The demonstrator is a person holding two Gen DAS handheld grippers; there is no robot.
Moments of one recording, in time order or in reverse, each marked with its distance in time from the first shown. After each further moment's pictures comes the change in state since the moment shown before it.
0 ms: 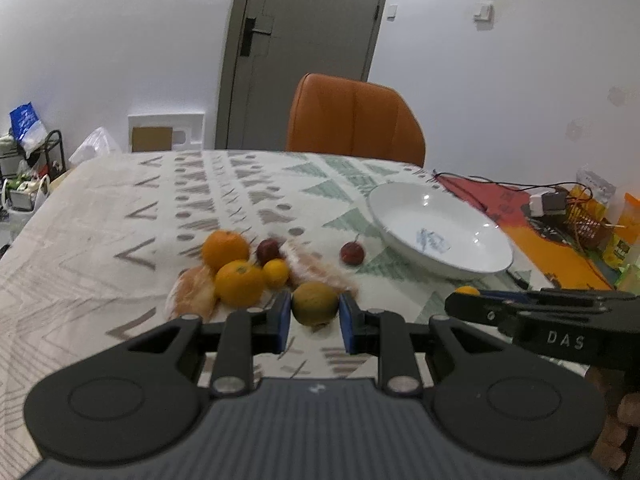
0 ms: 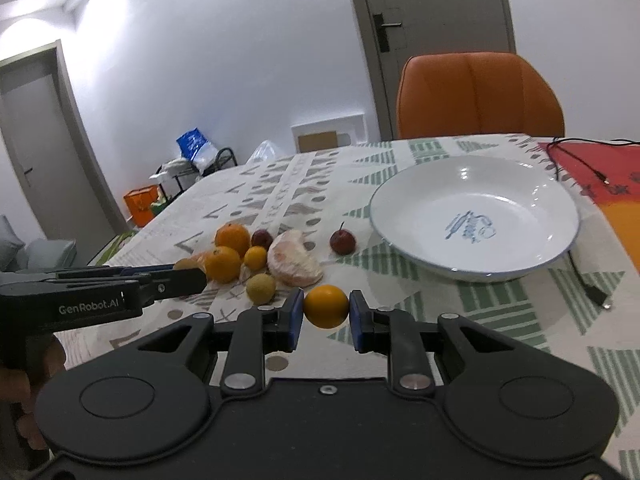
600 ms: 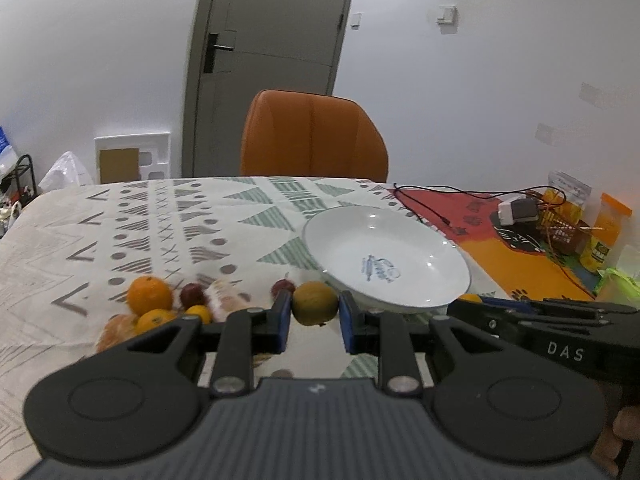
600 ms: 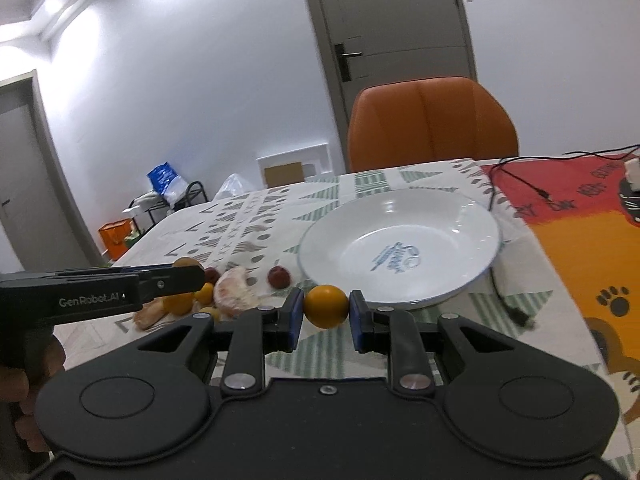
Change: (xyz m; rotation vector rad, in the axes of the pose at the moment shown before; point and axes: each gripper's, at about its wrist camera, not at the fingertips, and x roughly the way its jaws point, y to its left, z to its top) left arm 0.021 -0.053 0.023 0.056 -0.034 -0.071; right arm -0.030 -0.044 0.007 0.048 -0.090 -0.085
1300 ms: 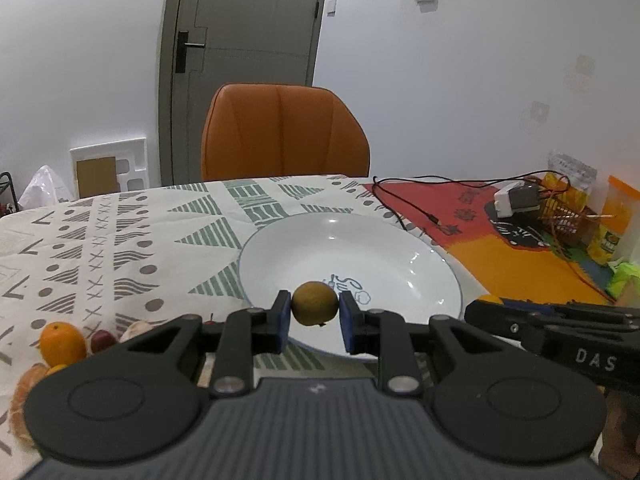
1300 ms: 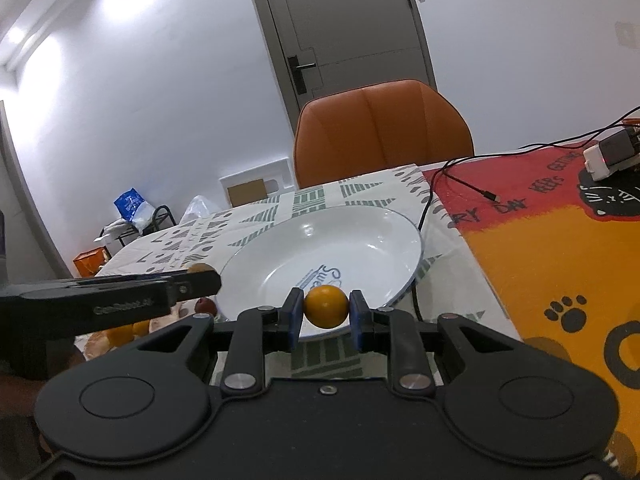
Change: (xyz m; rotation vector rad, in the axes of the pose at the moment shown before) left arm 0.076 -0.048 0.018 0.055 0.024 -0.012; right arm 0.012 -0.058 0.013 0.077 -0.033 -0.070
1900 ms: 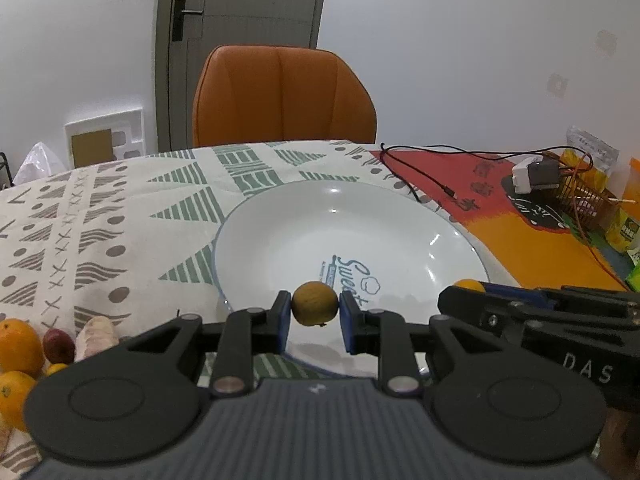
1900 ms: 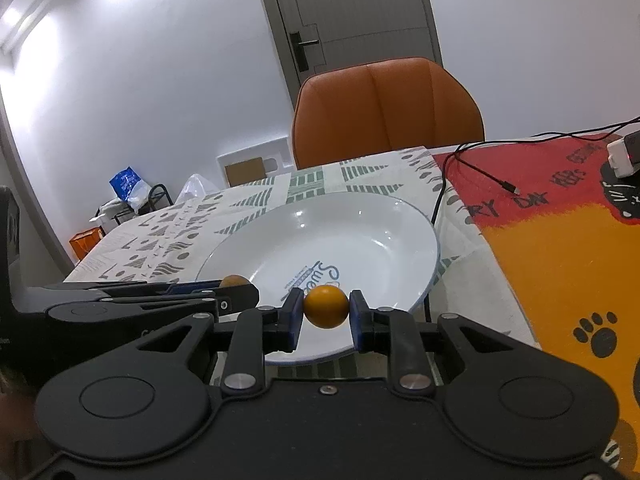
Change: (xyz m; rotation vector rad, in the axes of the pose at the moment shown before) left arm 0.052 -0.003 0.000 -0.014 0.099 0.015; right arm 0.042 0.002 0.008 -0.025 0.067 -0.001
